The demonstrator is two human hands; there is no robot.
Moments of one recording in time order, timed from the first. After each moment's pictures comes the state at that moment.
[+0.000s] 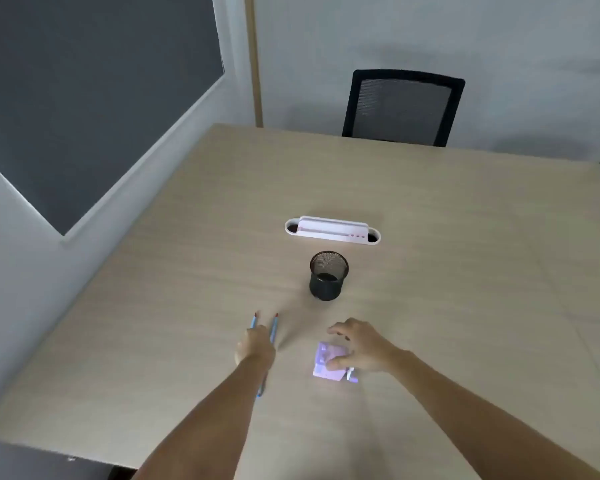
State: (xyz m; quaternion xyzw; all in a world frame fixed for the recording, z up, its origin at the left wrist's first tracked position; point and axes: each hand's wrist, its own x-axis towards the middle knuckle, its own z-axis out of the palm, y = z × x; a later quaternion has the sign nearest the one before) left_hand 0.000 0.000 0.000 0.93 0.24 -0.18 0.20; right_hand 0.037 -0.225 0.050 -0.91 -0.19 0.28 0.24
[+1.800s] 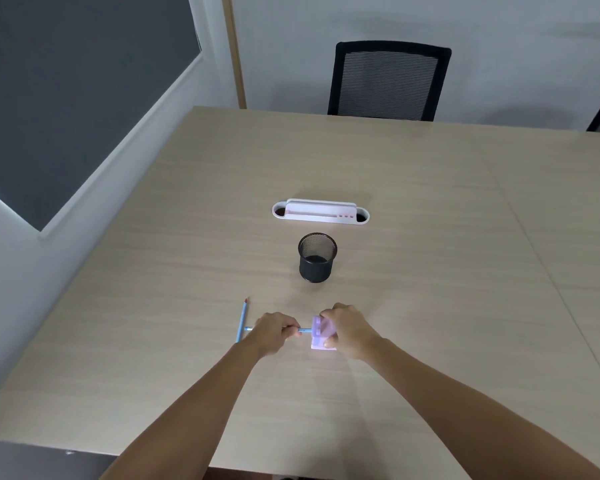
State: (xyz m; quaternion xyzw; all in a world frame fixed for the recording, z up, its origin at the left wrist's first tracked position) left_hand 0.003 -0.019 0.017 0.92 -0.02 -0.22 0.33; right_hand 0.024 -0.208 0.053 -0.95 -0.20 0.21 0.12
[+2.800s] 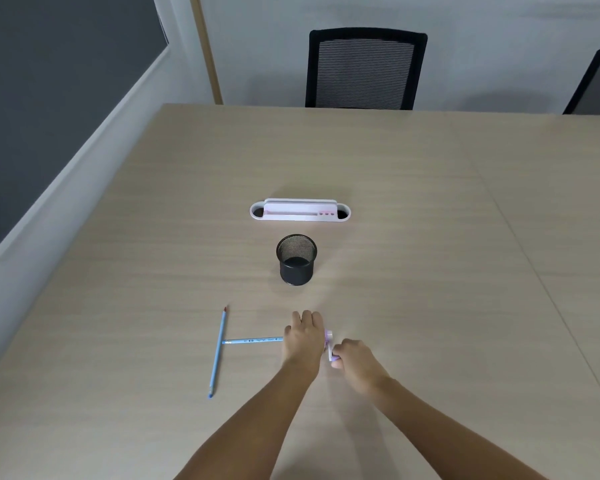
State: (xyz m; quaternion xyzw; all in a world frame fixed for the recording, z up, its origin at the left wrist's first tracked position) left_hand 0.002 -0.133 0.021 1.00 -0.03 -0.08 0.03; right_hand -0.006 -0.256 0.009 -0.94 -0.14 0.26 0.15
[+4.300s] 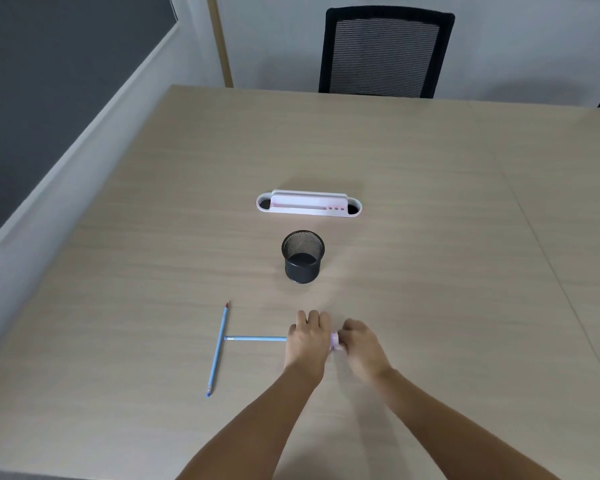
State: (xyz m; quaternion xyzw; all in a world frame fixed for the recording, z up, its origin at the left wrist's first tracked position) left_hand 0.006 -0.135 0.016 1.00 -0.04 -0.07 0.01; right_hand 0.022 -0.259 -0.001 -0.95 -0.15 0.17 0.23
